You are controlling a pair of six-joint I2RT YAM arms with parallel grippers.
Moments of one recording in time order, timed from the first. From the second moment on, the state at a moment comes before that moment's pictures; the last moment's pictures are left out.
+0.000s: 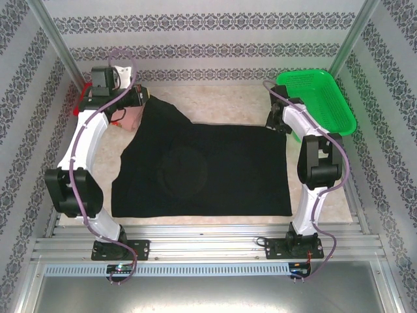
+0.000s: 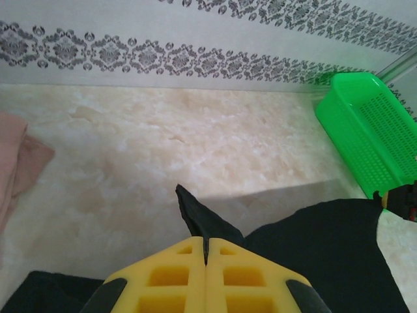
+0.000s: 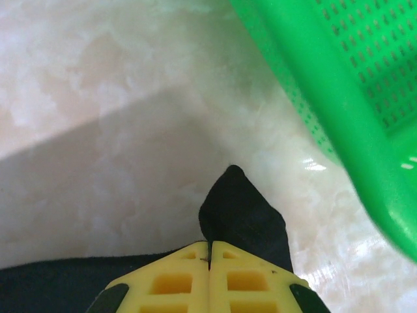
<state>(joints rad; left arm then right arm) 0.04 1.63 1.59 -0.54 0.52 -0.18 0.08 1.99 1.60 -0.83 0.24 0.50</state>
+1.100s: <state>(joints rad) 0.06 0.95 0.84 -0.56 0.13 -0.38 0.12 1.65 1.08 -0.74 0.28 0.51</state>
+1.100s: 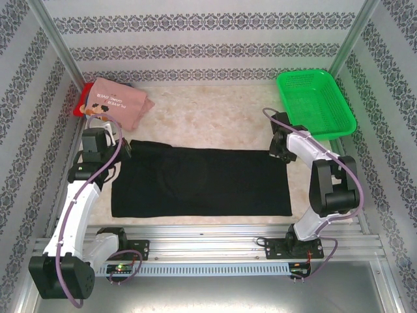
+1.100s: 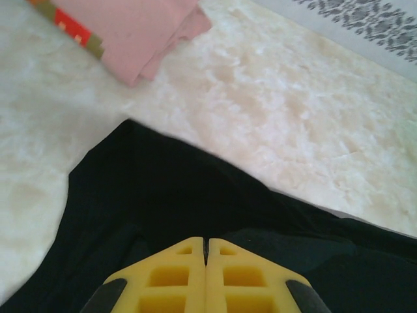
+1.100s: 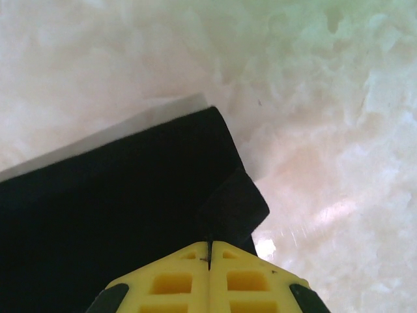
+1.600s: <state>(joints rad) 0.06 0.77 0.68 -0.59 0.04 -0.50 0.15 1.57 0.93 -0.72 0.27 0.55</state>
